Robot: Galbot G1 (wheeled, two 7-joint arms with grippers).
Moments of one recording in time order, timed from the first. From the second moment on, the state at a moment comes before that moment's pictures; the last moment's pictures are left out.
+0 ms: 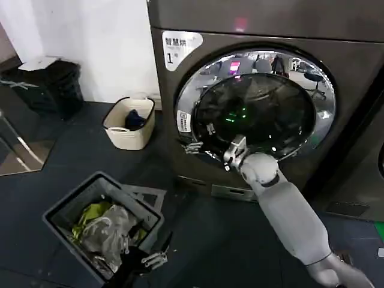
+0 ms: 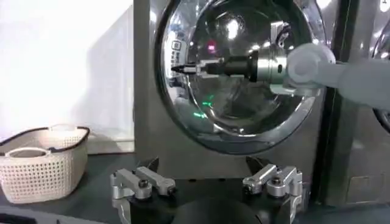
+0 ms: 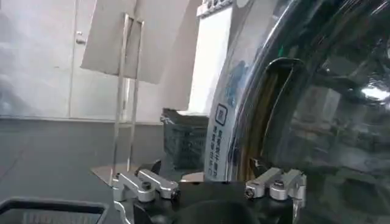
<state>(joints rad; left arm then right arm) 1.88 -1.51 -0.59 -2.24 -0.12 -0.07 0.46 -0.51 1.19 0.01 1.53 0.43 -0.18 -0.53</state>
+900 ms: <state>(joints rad) 1.60 -1.22 -0.74 -2.11 -0.50 0.03 0.42 -0.69 0.97 0.11 1.71 0.60 -0.13 -1.00</state>
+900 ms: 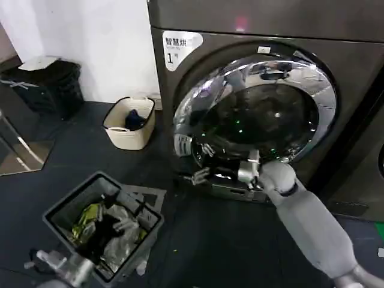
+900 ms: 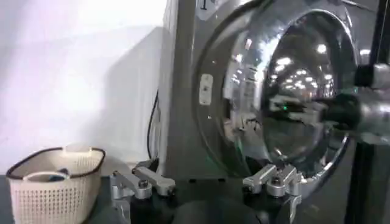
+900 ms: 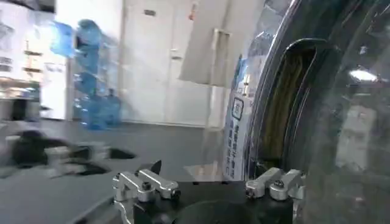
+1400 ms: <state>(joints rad) 1.32 -0.93 -0.59 -1.96 -0.76 0.08 0.38 -0.85 0.85 0.25 1.84 0.67 -0.13 -1.21</state>
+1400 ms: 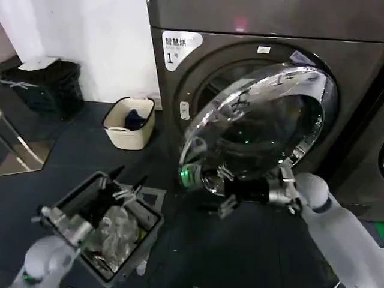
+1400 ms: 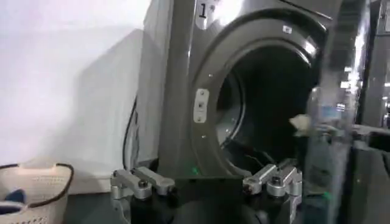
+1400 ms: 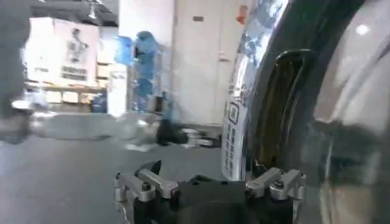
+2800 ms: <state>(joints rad) 0.51 -0.84 0.27 -1.76 -0.91 0.11 0.50 -1.50 1.11 1.42 1.90 0.68 -0.02 -1.07</state>
